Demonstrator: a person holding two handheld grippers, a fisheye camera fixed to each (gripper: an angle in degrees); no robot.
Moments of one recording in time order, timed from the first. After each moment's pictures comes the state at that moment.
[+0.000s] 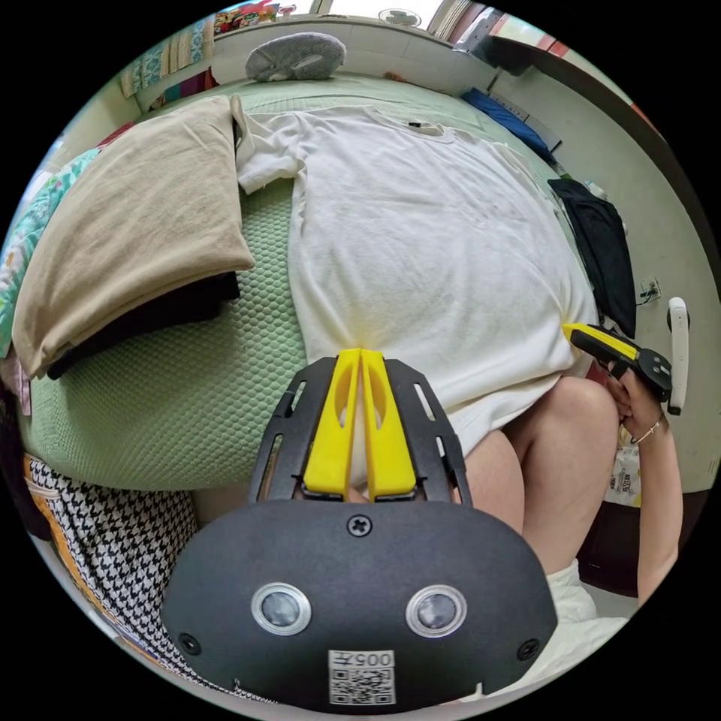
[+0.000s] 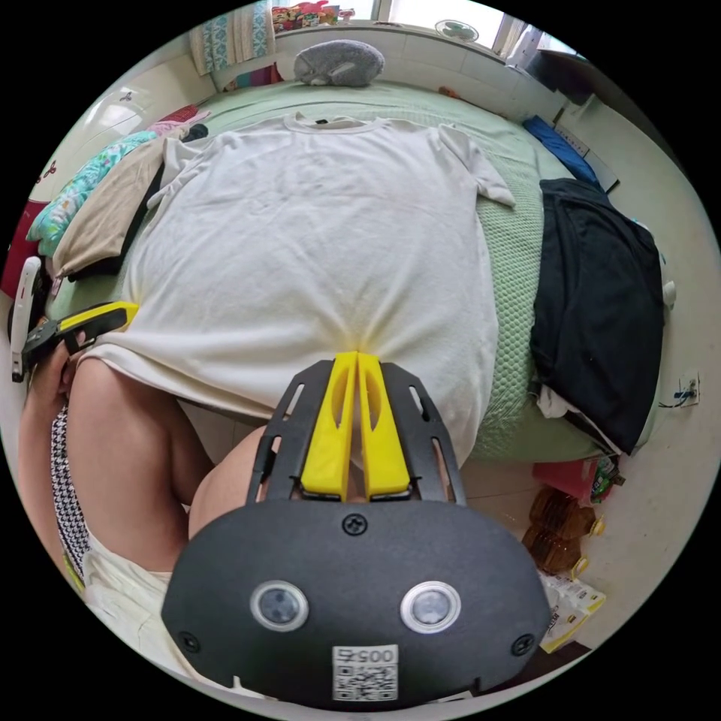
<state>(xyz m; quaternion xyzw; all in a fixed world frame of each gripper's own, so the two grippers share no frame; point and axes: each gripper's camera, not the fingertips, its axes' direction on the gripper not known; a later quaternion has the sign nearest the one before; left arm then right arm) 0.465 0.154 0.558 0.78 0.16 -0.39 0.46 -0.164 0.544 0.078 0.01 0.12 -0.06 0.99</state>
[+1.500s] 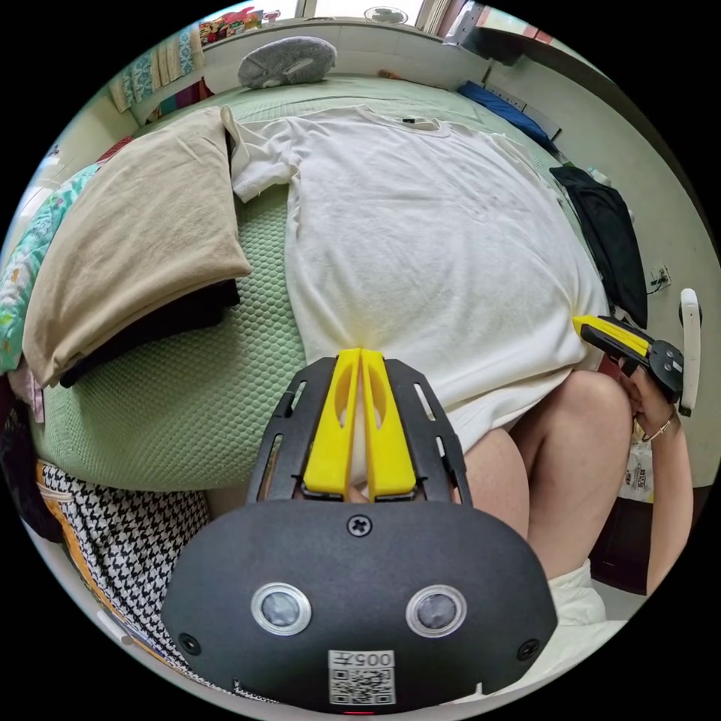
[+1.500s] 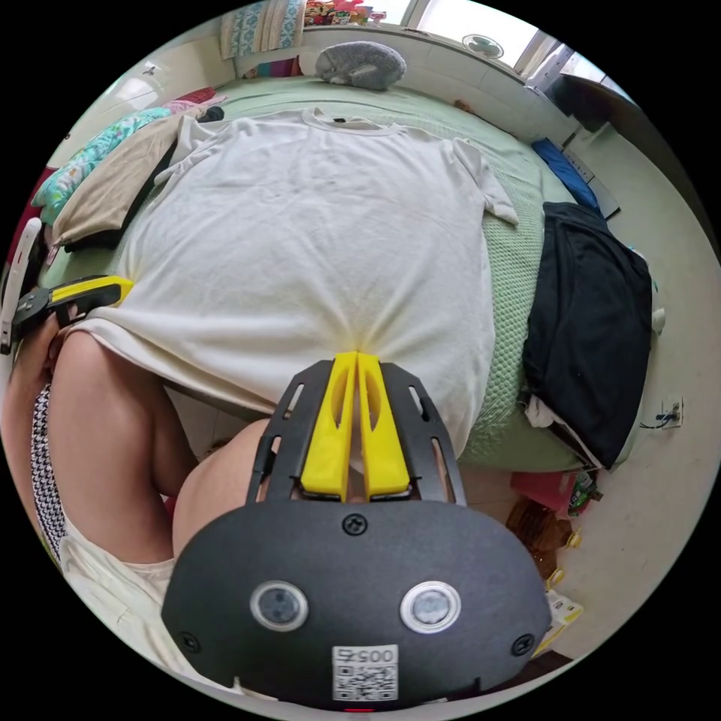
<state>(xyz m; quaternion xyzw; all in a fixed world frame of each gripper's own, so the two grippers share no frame) 0.475 0.147 0.535 0.77 0.13 -0.41 0.47 -0.187 0.555 0.104 0.01 0.16 -0.10 0.98</state>
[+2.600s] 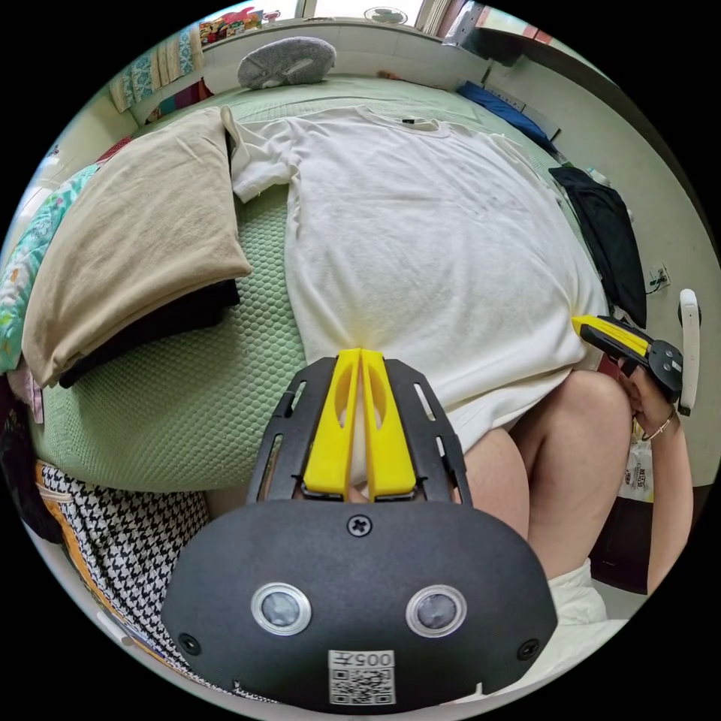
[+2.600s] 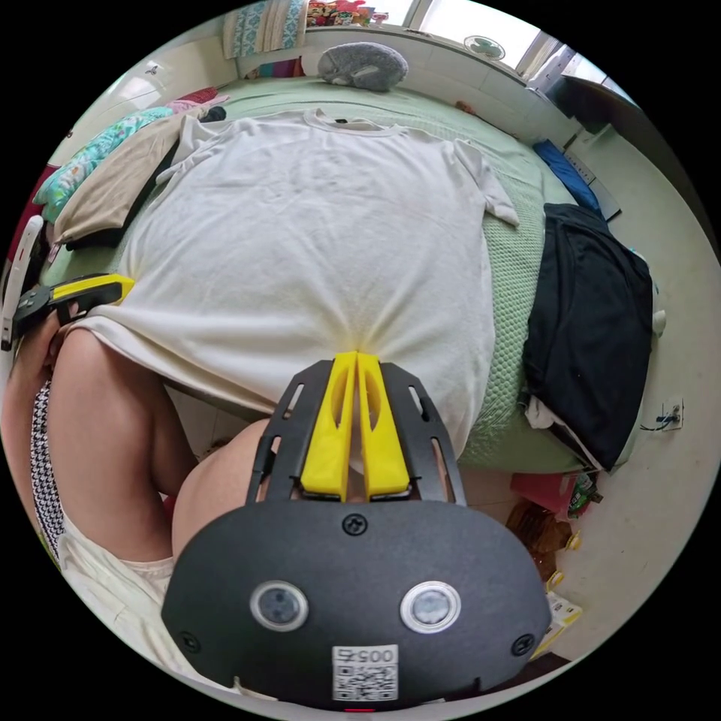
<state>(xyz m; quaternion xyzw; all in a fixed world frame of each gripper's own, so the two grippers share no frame) 0.476 0.145 0.529 0.78 0.13 -0.40 0.47 -0.202 0.556 0.120 0.02 0.15 -0.11 0.98</state>
